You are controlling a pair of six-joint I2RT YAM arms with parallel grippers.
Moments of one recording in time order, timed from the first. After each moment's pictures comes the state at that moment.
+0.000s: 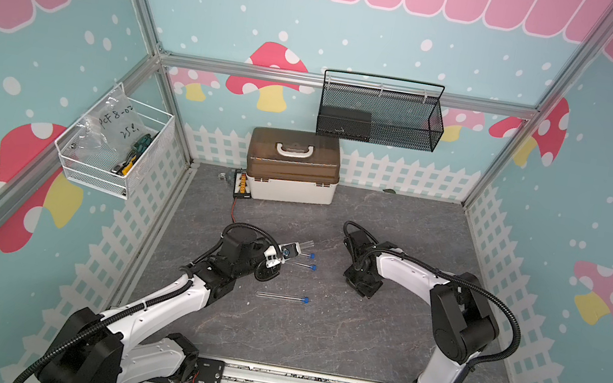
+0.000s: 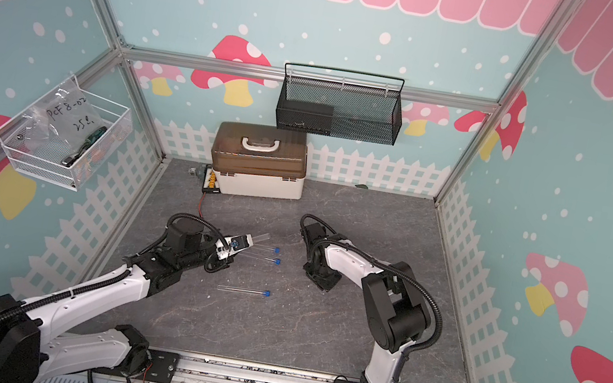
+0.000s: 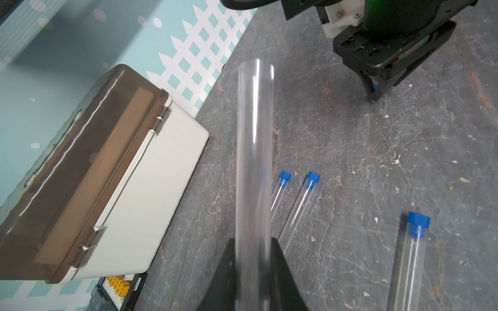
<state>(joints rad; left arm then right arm) -0.47 1.13 0.60 0.07 0.24 0.74 0.57 1.80 1.18 -0.82 0.08 1.20</state>
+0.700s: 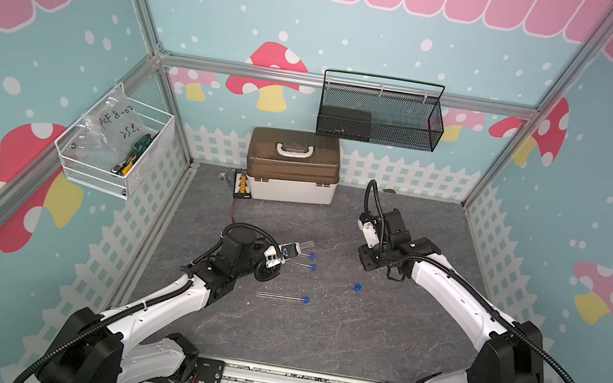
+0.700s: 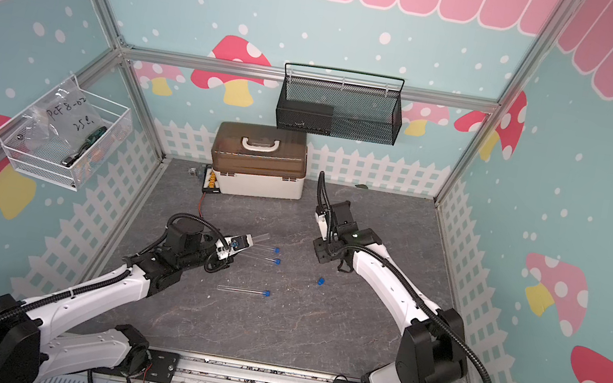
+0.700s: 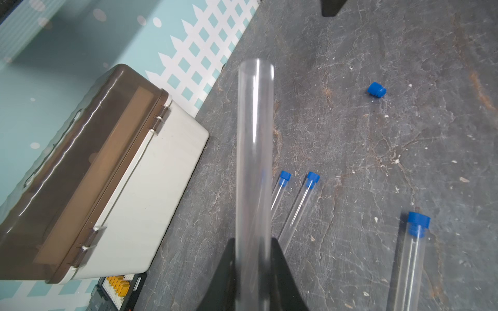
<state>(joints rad) -0.47 1.13 0.60 0.07 0.24 0.74 0.50 1.46 1.16 -0.71 0.01 -0.27</state>
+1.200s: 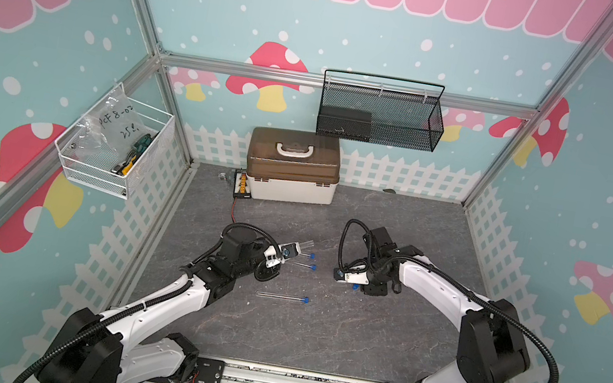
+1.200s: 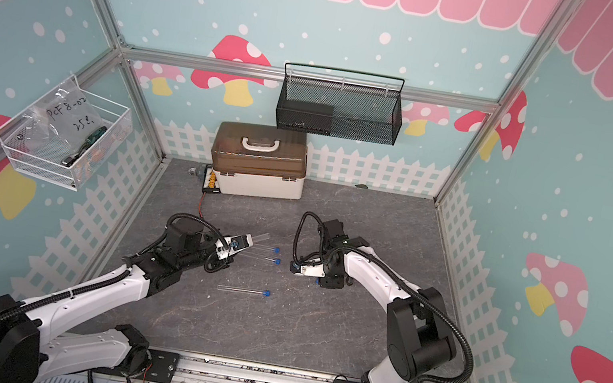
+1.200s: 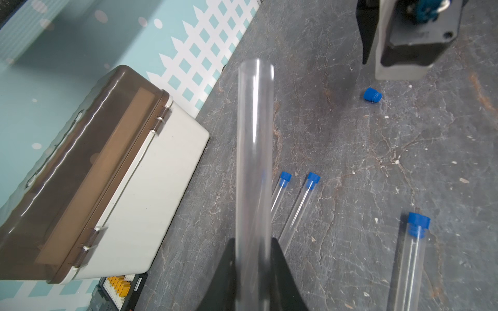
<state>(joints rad) -0.47 1.12 0.60 0.07 0.24 0.74 0.50 1.63 1.10 -0.79 0.00 -1.26</state>
